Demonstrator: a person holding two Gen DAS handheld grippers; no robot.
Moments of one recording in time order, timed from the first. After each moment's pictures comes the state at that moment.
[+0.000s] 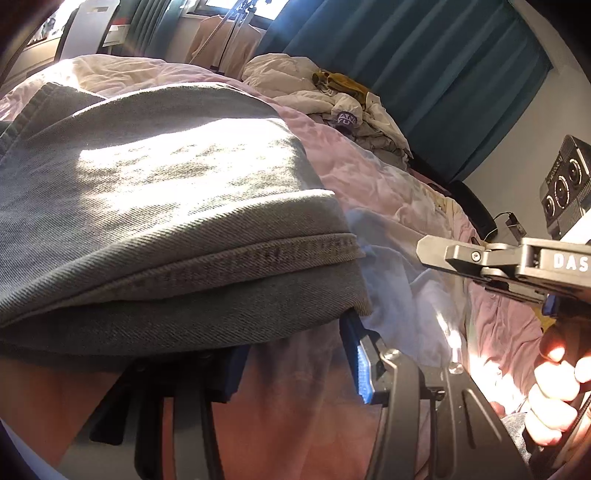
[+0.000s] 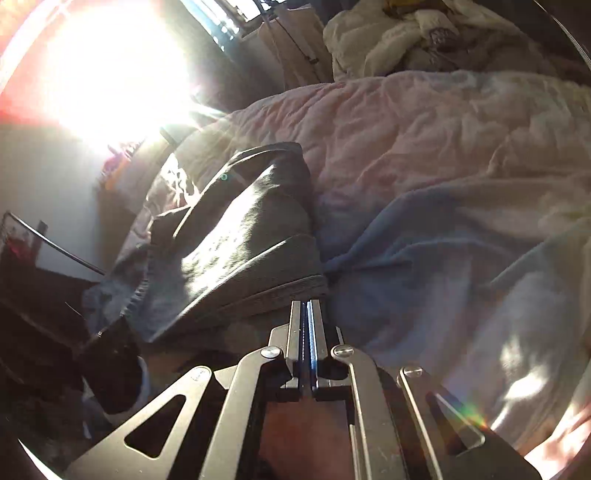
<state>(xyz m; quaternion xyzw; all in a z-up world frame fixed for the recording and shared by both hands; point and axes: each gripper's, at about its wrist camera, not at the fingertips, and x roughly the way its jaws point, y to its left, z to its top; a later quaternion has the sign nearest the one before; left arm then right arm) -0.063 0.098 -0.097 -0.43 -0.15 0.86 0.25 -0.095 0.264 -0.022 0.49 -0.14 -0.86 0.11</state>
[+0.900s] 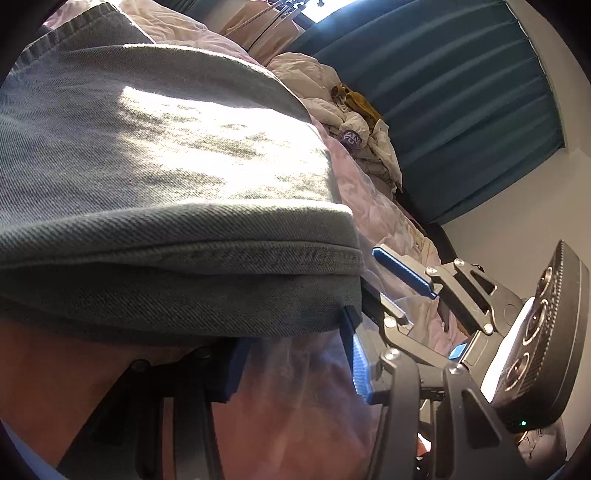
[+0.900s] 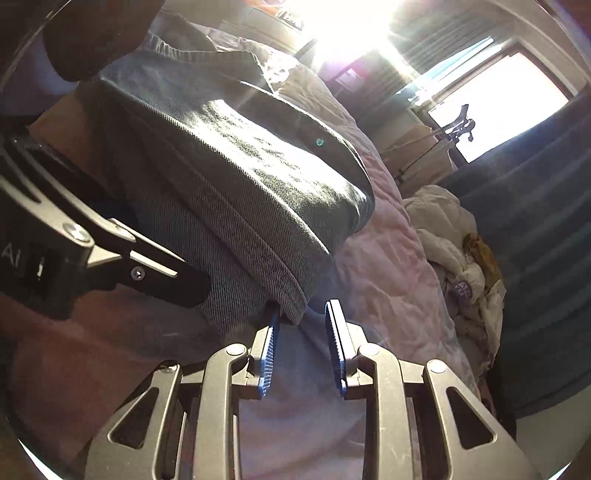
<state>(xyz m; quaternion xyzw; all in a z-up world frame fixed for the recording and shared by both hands) -0.069 0.078 -0.114 -0.44 -0.28 0.81 0.26 -0.044 0.170 -0.085 0.30 0.45 -0.83 0.14</state>
